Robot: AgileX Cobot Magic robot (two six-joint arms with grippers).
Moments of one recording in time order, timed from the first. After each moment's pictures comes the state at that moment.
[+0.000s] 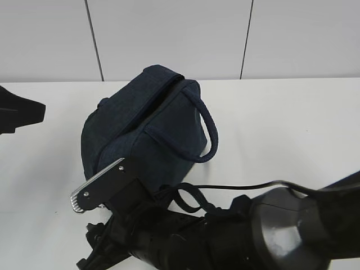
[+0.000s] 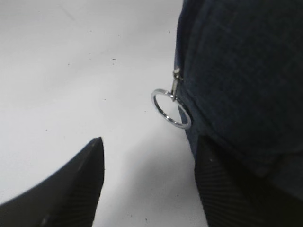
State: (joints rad) left arm -0.29 1.00 -0.70 -0.50 0.47 0.49; right arm 1.04 1.97 -0.92 0.59 -0.38 -0.42
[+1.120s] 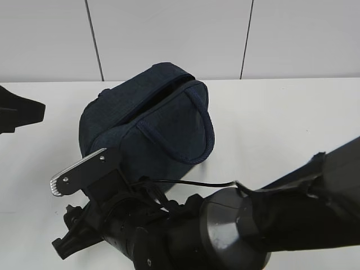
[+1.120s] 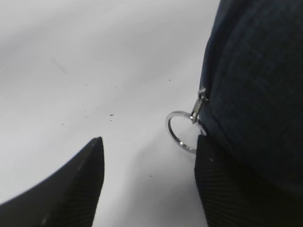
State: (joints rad) left arm -0.29 1.00 -0.70 -0.50 0.46 0.49; right arm 1.05 2.09 -1.07 0.63 -0.46 -0.41
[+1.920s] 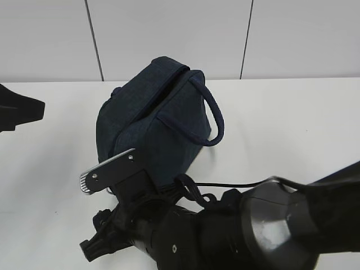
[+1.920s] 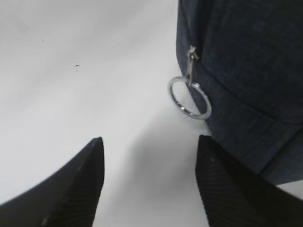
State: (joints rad) left arm -0.29 1.00 -0.70 -0.50 0.45 0.49; right arm 1.05 1.98 -0.97 0.94 -0.36 -0.62
